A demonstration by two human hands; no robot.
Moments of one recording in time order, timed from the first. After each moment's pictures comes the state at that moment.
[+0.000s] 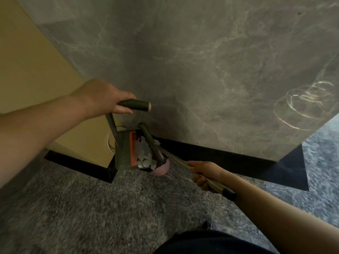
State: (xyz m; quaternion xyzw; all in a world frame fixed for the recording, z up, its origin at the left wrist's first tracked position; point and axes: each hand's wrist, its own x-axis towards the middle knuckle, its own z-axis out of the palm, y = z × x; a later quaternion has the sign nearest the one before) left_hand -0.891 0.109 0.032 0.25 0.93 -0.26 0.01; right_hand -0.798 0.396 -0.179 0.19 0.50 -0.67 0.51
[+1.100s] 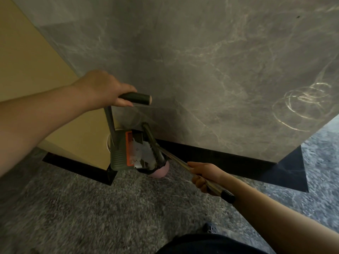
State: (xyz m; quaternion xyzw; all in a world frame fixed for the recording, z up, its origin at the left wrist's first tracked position) left_hand -0.912 0.112 0.047 0.24 0.92 -0.32 0.02; right_hand -0.798 0.396 -0.168 0.19 0.49 -0.69 0.50
